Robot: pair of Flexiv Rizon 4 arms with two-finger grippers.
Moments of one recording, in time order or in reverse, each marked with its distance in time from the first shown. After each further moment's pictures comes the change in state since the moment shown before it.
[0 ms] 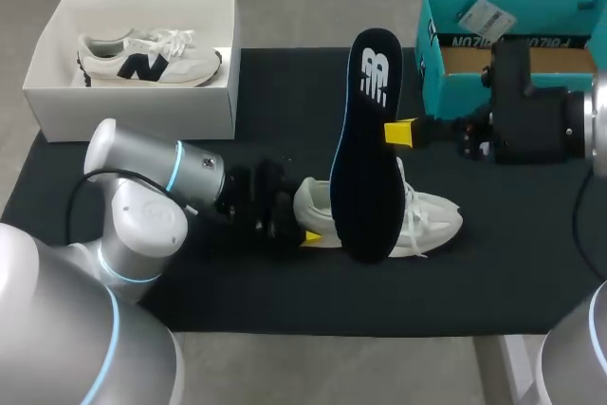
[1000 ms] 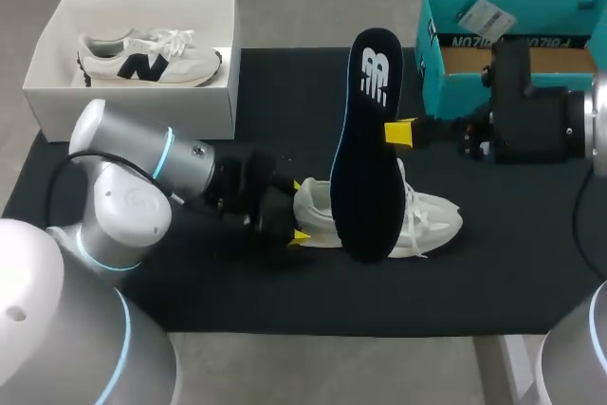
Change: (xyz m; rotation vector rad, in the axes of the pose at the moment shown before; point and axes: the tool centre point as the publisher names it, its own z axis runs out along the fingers) left arm 0.013 -0.010 -0.030 -0.069 0.025 -0.014; right arm 0.000 0.000 0.000 0.000 0.000 0.000
